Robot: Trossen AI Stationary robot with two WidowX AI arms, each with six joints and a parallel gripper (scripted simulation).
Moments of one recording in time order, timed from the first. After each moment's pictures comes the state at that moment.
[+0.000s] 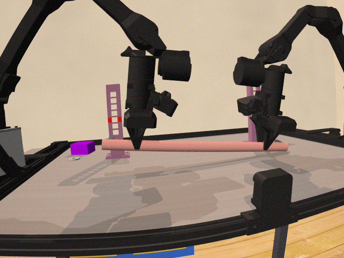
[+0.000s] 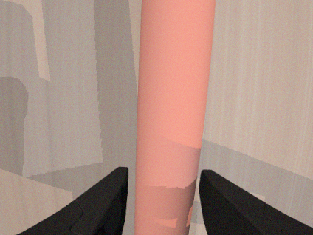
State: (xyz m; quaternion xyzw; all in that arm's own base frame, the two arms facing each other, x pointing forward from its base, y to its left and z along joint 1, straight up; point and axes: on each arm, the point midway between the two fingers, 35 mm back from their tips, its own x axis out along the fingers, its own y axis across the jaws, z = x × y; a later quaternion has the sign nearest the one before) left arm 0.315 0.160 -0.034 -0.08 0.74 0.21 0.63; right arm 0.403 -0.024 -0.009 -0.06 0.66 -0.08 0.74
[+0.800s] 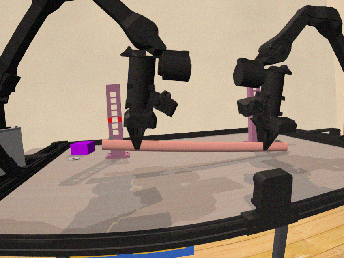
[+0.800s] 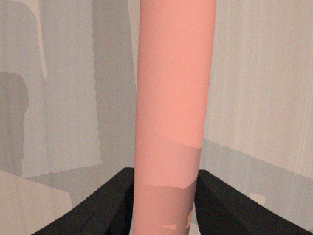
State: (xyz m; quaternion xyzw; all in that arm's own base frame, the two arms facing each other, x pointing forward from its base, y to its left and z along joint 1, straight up) left arm 0.315 0.160 -0.035 -0.08 0.74 0.20 0.63; right arm 0.403 -0.024 -0.011 -0.07 0.67 -0.08 0.74
